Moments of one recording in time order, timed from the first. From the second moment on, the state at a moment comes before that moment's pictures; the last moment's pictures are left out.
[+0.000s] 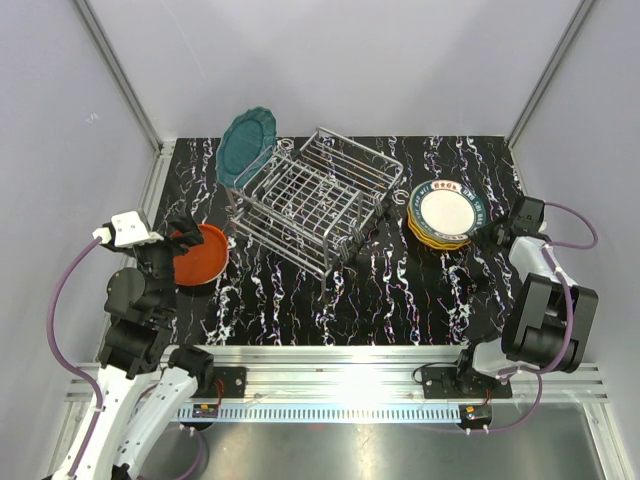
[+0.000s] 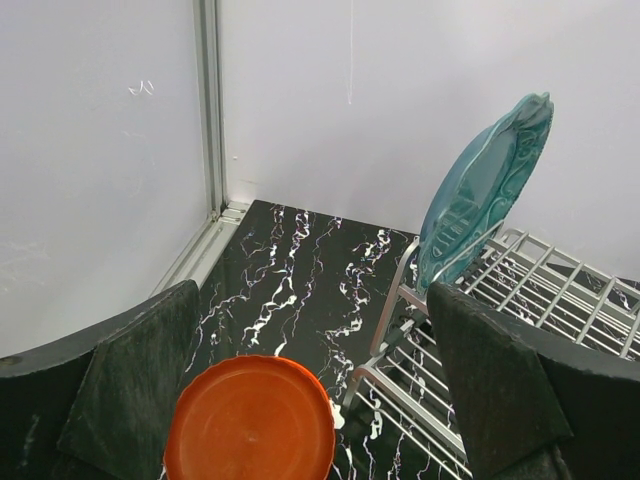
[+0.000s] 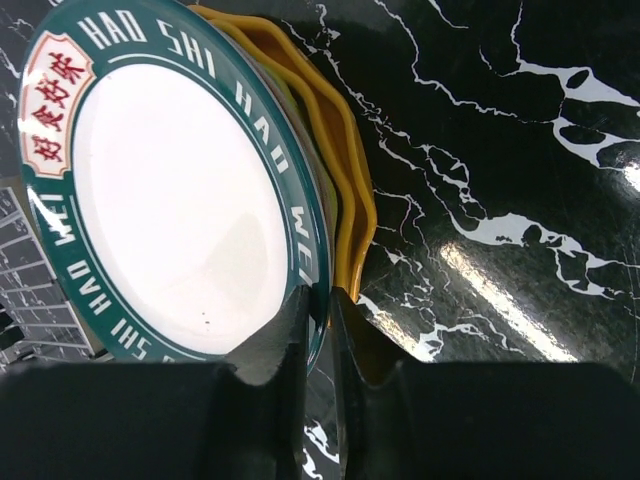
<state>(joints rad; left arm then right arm) -0.35 0.41 0.73 -0.11 -0.54 -0.02 -0.33 1.45 0.83 -0.24 -0.15 0.79</state>
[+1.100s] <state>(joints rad) -0.36 0.41 0.71 -0.11 -0.55 -0.02 -0.33 1.42 0.76 -0.20 -0.15 0.81</state>
